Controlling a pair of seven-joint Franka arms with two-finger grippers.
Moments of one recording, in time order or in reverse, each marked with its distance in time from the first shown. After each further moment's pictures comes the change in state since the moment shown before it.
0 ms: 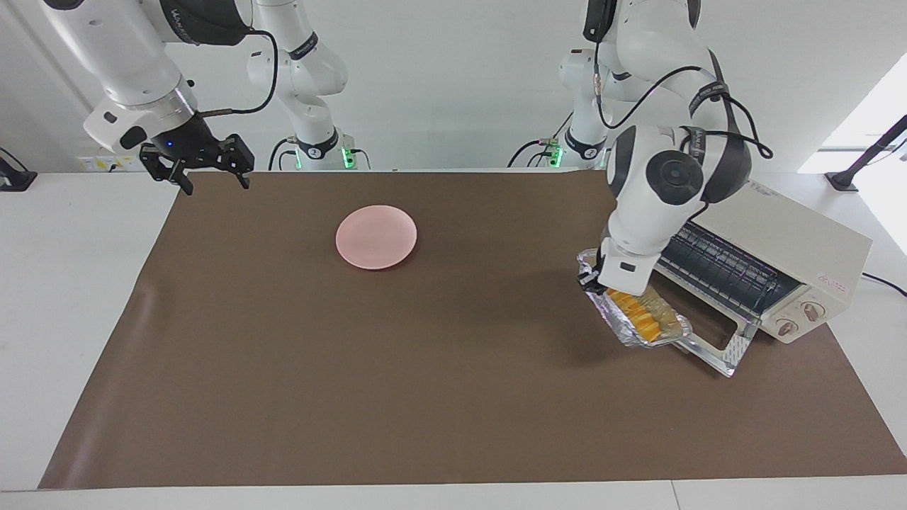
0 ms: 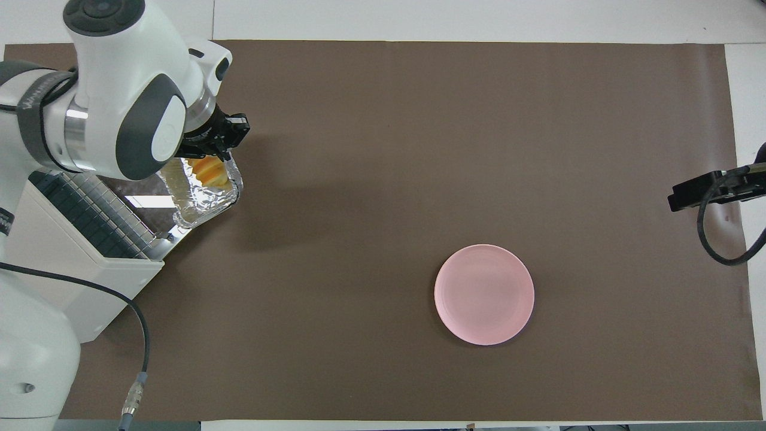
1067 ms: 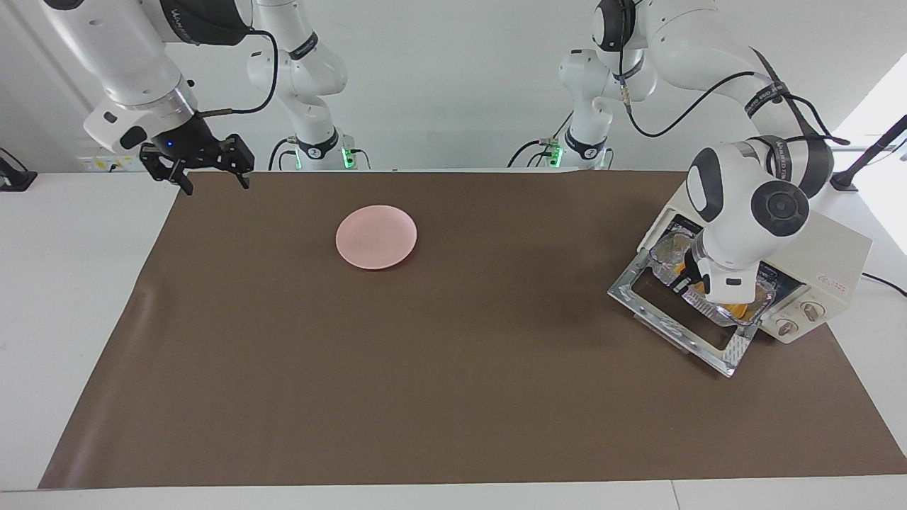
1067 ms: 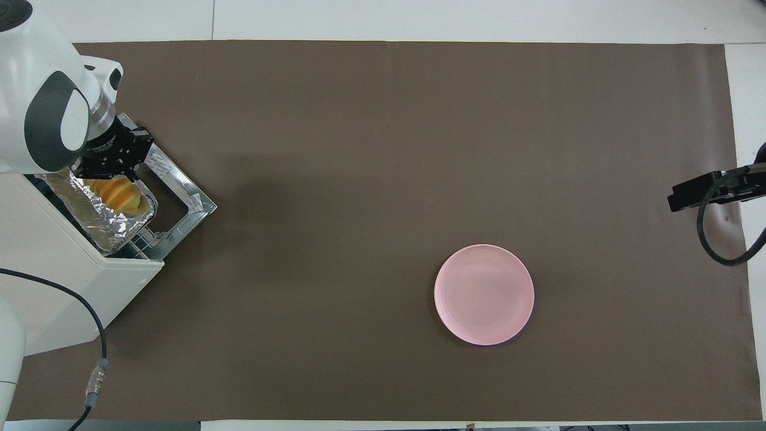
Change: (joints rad) left arm 0.015 0.006 0.193 -0.093 0.043 -0.053 -0.019; right arm 0.000 0.000 0.000 0.000 0.000 0.000 0.000
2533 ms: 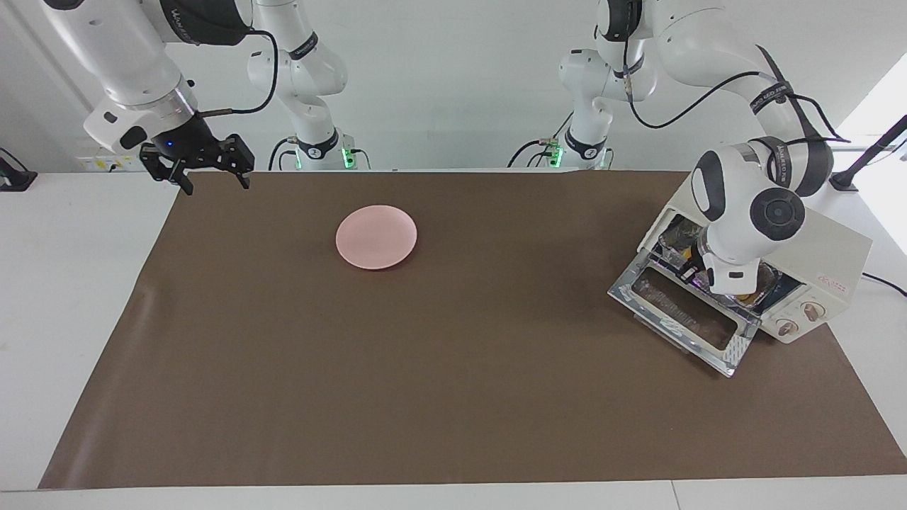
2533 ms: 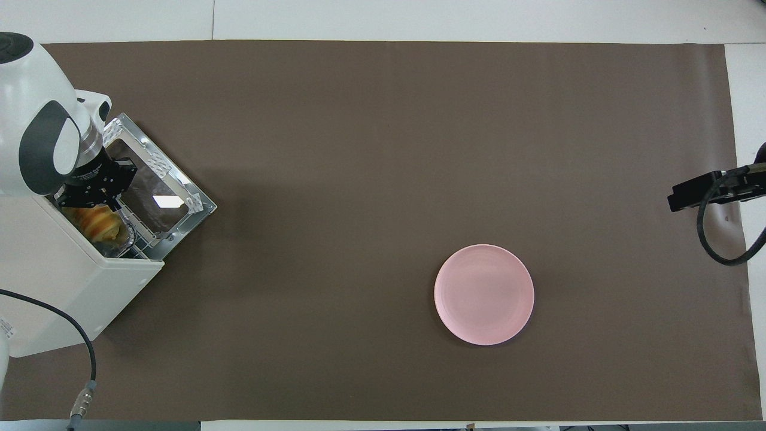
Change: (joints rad) left arm -0.002 -0.061 0.021 -0.138 0.085 0.020 -0.025; right arm 0.000 0.000 0.000 0.000 0.000 0.000 0.000
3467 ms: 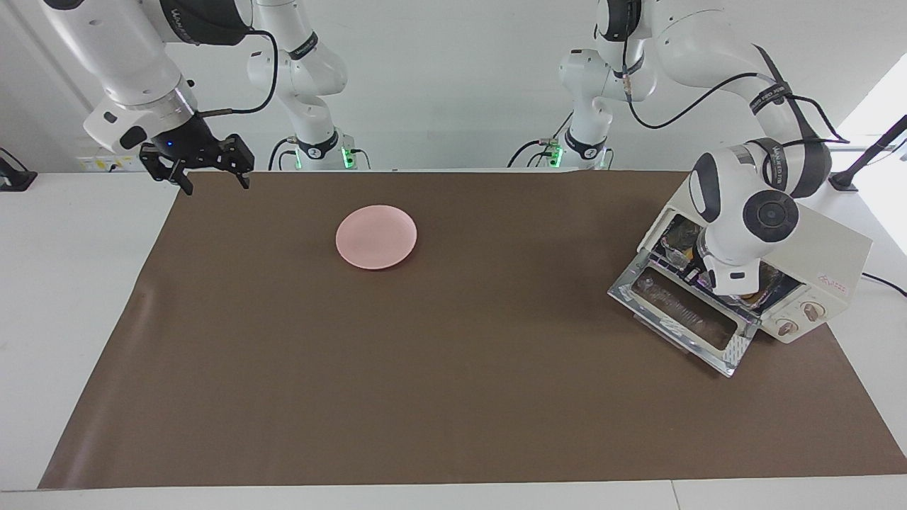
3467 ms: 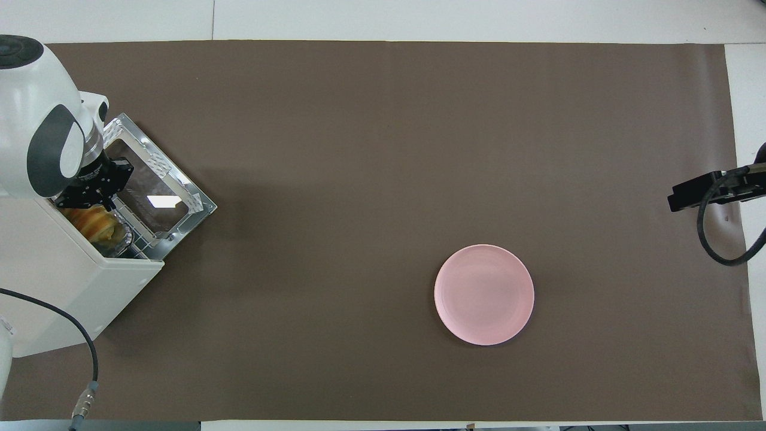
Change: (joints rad) left arm -0.001 -0.002 0.002 -0.013 0.042 -0.003 -0.052; right arm 0.000 0.000 0.000 0.000 0.000 0.000 0.000
